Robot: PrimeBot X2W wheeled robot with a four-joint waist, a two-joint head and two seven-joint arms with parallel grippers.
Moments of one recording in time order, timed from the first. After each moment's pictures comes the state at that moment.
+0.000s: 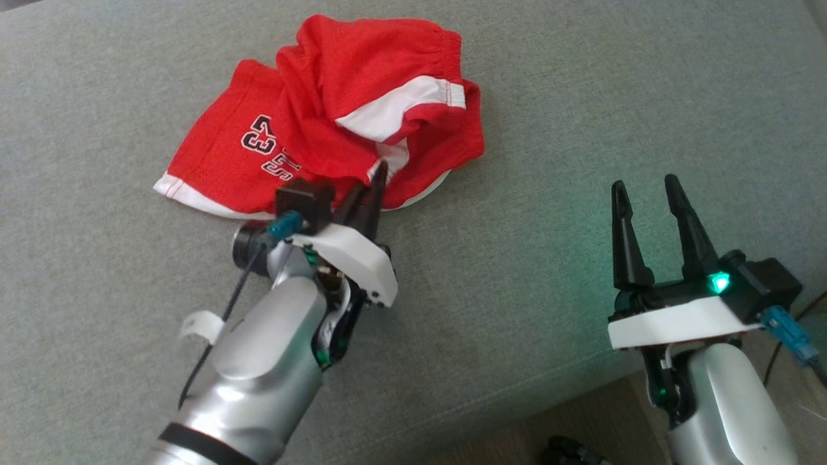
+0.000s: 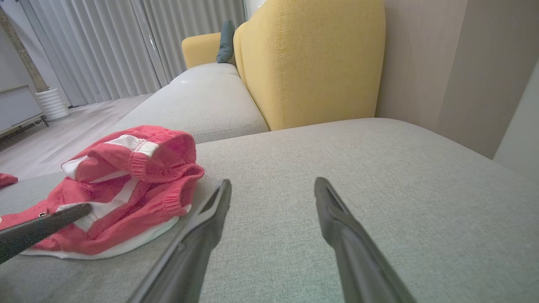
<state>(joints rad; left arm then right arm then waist) -0.59 0.05 -0.72 0.62 -0.56 0.09 -0.25 -0.18 -0.04 0.10 0.20 0.20 0.12 -0.25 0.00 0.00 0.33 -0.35</state>
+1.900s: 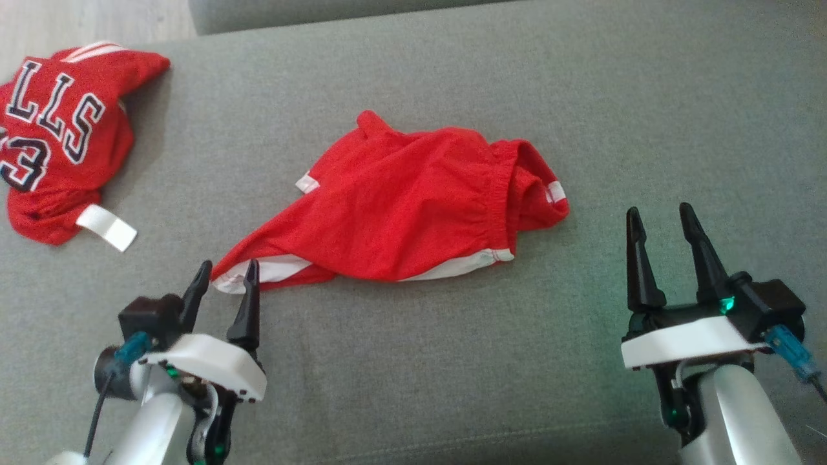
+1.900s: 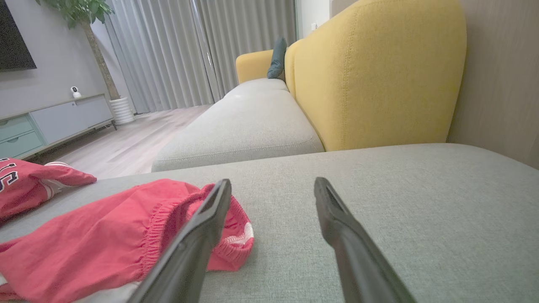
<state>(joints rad) -0.18 0.24 -0.36 0.39 -0.45 0.05 -0.25 -0.13 -0.05 0.04 0.23 0.16 0.12 -0.25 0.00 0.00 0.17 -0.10</state>
